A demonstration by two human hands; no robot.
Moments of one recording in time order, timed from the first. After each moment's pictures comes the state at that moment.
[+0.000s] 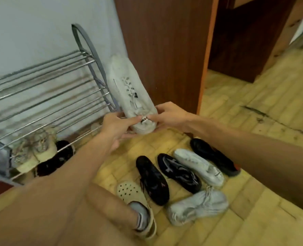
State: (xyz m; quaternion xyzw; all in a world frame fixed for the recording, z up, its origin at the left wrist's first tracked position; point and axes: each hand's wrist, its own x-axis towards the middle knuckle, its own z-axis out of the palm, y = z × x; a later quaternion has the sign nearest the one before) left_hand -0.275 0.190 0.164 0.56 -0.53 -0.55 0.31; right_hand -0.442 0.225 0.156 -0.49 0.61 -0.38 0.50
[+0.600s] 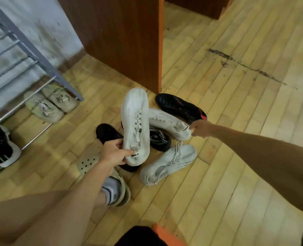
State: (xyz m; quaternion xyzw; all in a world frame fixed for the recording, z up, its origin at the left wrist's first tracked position) left_hand -0.309 0.246 -0.047 0.61 -0.56 -0.57 0.02; right_hand -0.600 0.354 -0.084 -0.36 0.82 0.03 0.44
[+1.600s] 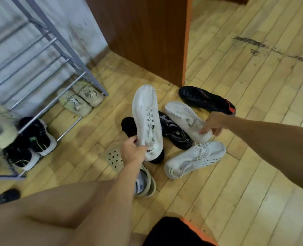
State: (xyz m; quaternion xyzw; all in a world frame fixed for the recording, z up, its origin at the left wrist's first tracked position) left_hand -0.282 0.261 -0.057 0.68 -0.54 -0.48 0.14; right_hand -0.564 0.318 -0.099 -0.27 0.82 0.02 0.50
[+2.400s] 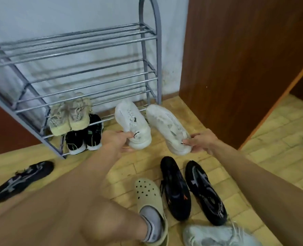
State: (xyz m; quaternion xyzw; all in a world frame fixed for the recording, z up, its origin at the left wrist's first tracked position) left_hand -0.151 0.129 0.047 0.70 -0.29 -0.53 0.39; right_hand -0.415 0.150 0.035 -0.36 0.70 -0.27 0.55
